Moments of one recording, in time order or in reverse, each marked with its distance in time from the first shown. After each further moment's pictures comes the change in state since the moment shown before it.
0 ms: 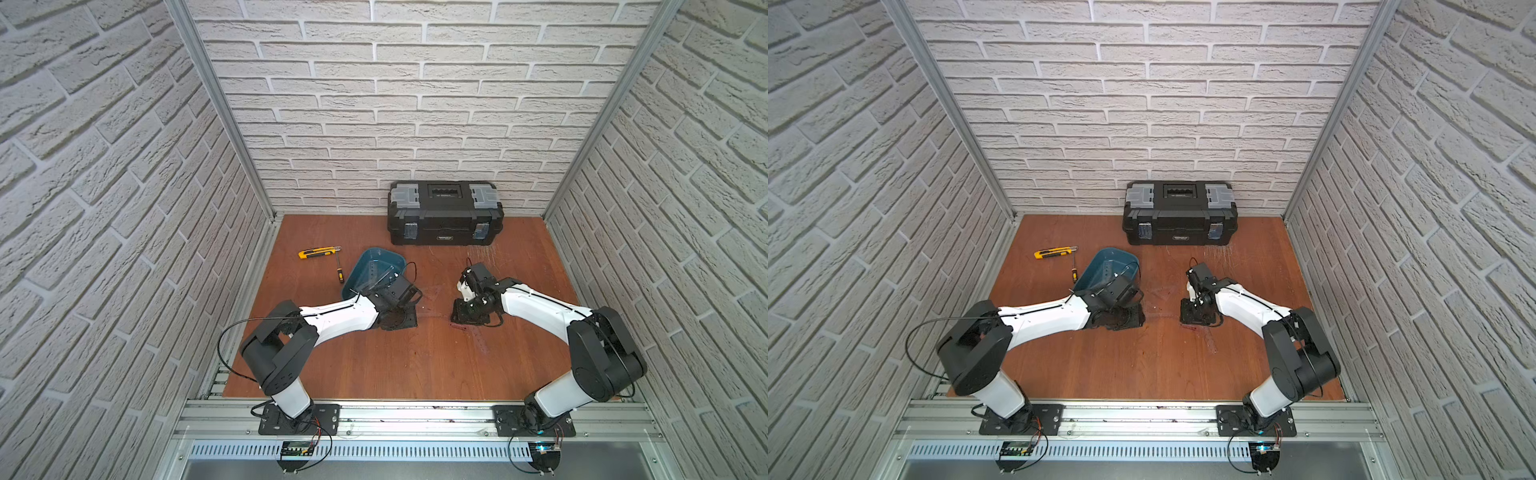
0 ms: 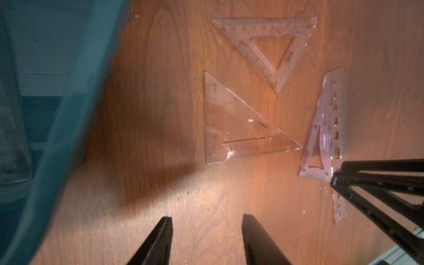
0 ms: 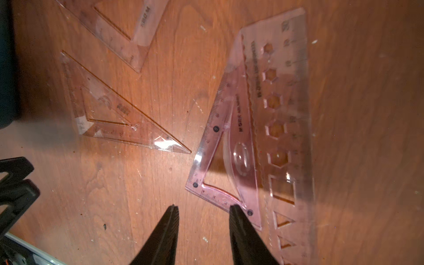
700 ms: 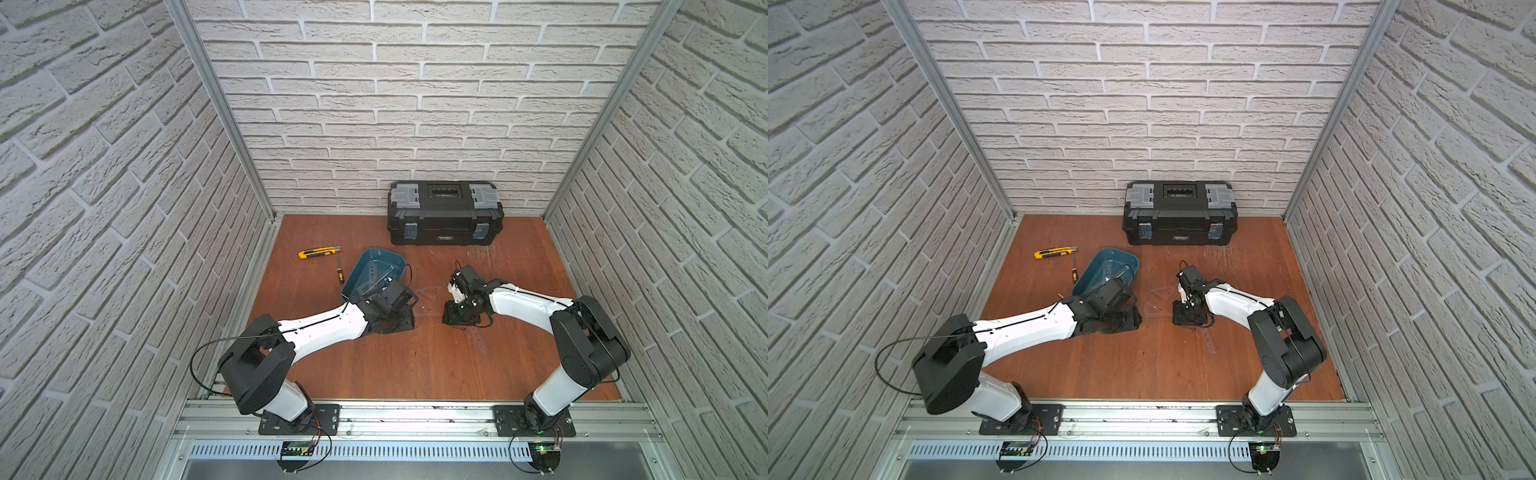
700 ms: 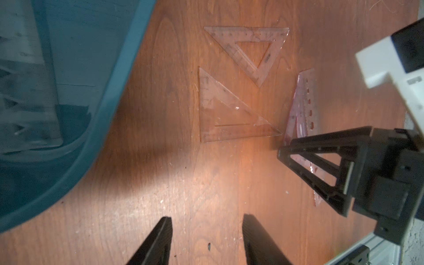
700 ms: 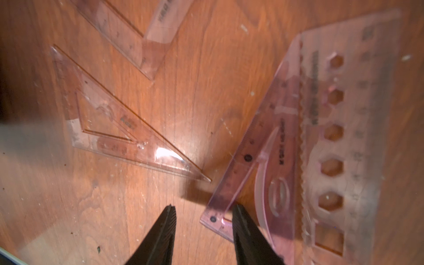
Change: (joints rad) left arm -0.031 -0.134 -0.066 -0.009 -0.026 -0.034; right arm 0.046 0.087 0.013 0.090 0.011 0.004
